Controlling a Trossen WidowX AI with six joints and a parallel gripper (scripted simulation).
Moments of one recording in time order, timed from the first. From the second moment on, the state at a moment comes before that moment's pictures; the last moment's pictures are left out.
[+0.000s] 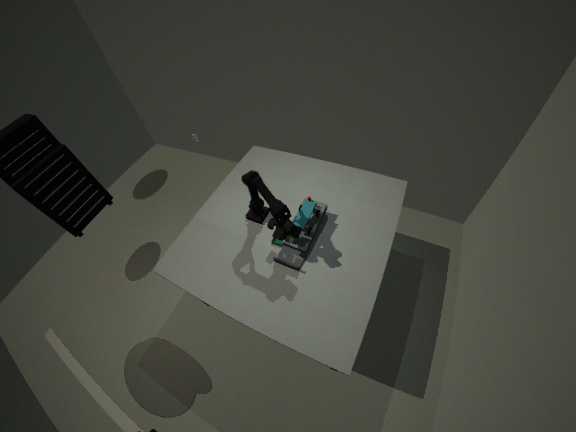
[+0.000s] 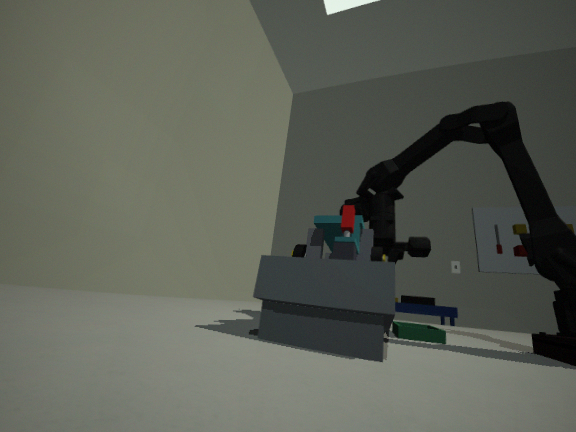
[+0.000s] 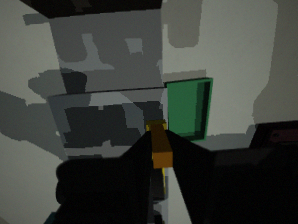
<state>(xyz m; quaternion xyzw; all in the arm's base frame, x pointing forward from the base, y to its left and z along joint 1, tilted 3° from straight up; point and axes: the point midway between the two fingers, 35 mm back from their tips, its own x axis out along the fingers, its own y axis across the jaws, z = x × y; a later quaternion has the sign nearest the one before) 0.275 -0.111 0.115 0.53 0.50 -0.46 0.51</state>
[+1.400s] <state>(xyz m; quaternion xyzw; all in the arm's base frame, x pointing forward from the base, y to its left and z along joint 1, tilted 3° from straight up) 0.271 -0.115 0.168 0.53 0.50 -0.46 0.51</state>
